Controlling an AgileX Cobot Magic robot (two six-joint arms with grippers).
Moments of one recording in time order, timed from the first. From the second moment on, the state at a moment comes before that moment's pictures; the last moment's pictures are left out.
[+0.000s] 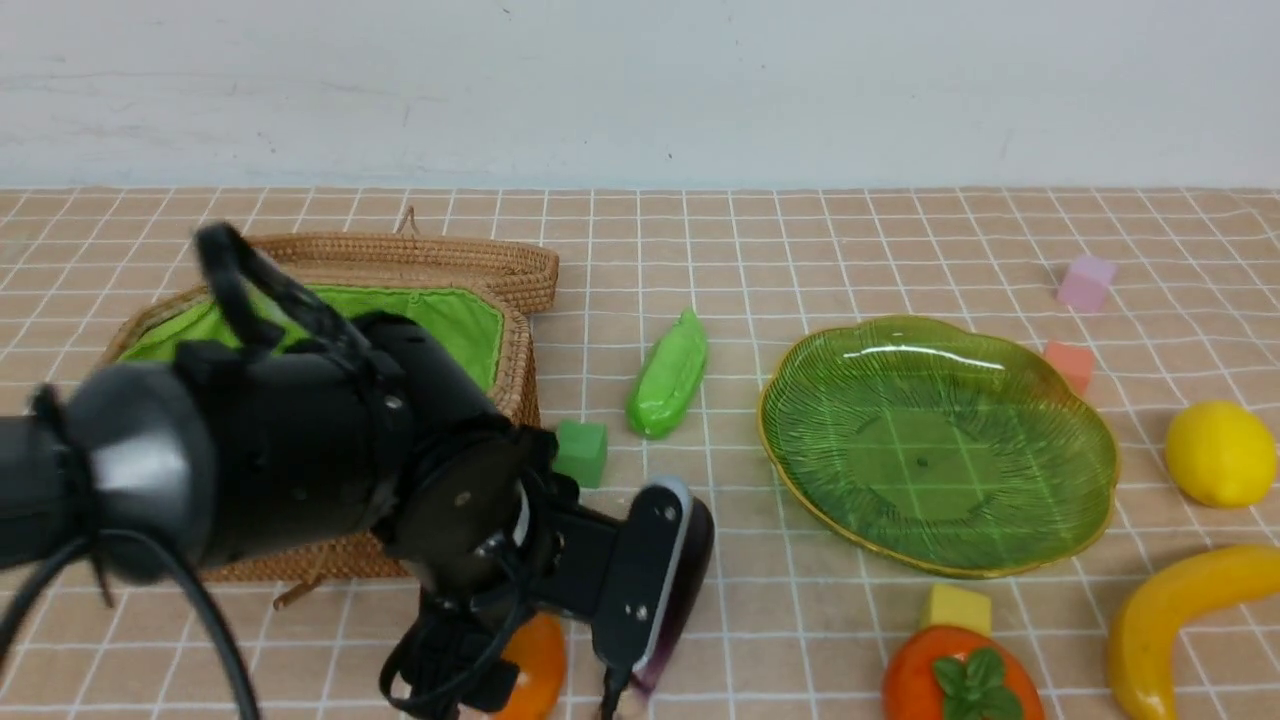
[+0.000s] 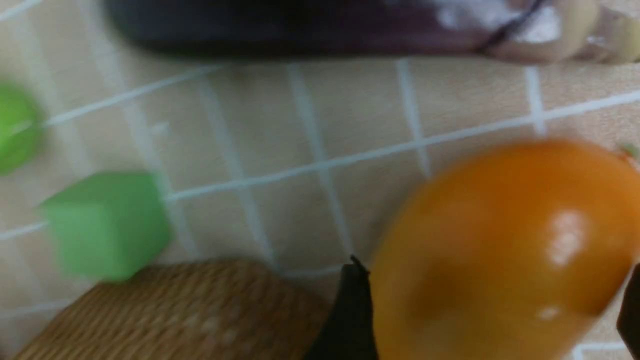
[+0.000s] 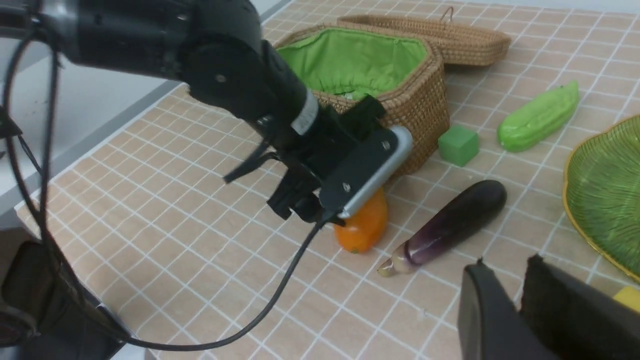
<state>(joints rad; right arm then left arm) 0.17 0.41 -0.75 0.79 0.96 -0.49 -0.69 1.68 -1.05 0.26 0.70 1.02</state>
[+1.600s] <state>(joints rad) 0.17 0.41 -0.89 0.36 1.02 -0.16 -0.77 2.41 -2.17 -0.22 0.62 0.42</state>
